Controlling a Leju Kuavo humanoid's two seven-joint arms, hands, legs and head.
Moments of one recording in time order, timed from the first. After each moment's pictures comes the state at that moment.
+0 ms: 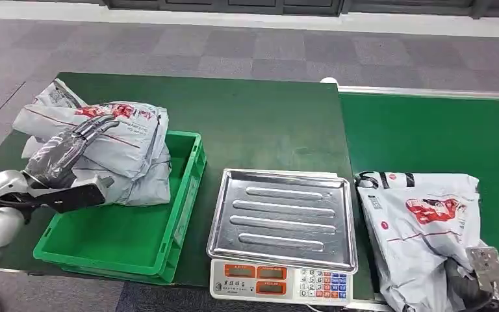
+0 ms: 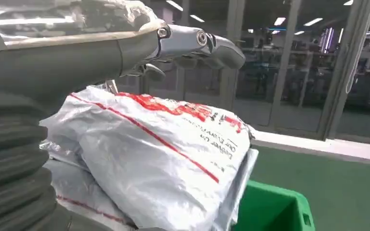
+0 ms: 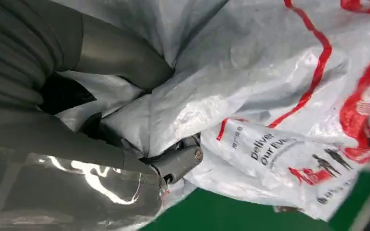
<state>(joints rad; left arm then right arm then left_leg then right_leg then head) -0.26 0.61 -0.20 -1.67 -0.49 -0.21 -0.30 -0.02 -0.20 -0.58 -1.11 0.52 0.22 -0.34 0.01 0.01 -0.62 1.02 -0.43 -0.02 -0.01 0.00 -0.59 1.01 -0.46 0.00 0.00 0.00</state>
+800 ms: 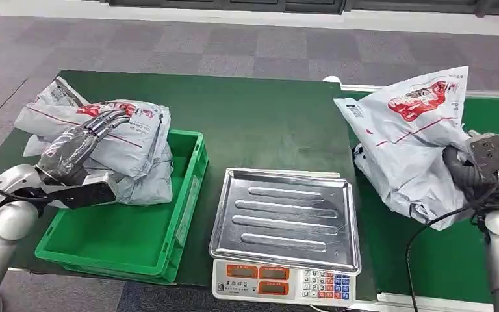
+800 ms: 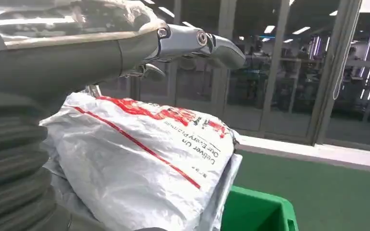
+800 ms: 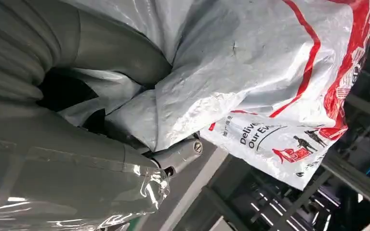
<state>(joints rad) -0.33 0.56 -0.24 -1.63 -0.52 -0.18 -0.34 -0.50 -0.40 -0.13 -1.08 0.40 0.10 -0.28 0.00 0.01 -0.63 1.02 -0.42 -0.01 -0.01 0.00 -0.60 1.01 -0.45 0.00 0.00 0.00</state>
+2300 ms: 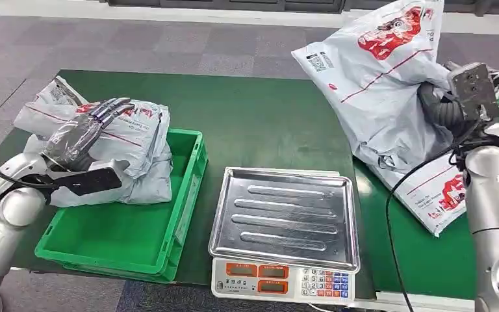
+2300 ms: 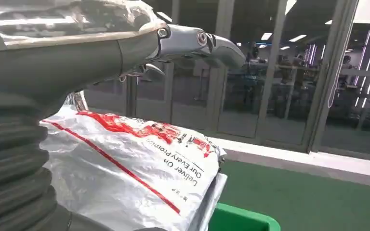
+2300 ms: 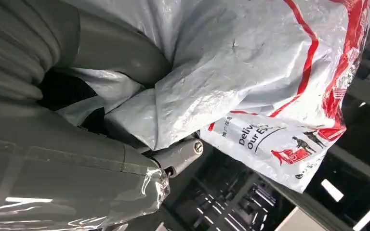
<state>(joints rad) -0.42 0.53 -0.28 -1.58 -0.53 -0.19 -0.33 -0.81 -0.32 0.07 -1.02 0.34 0.10 -0.26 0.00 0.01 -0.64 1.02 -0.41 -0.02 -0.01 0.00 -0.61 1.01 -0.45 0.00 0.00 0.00</state>
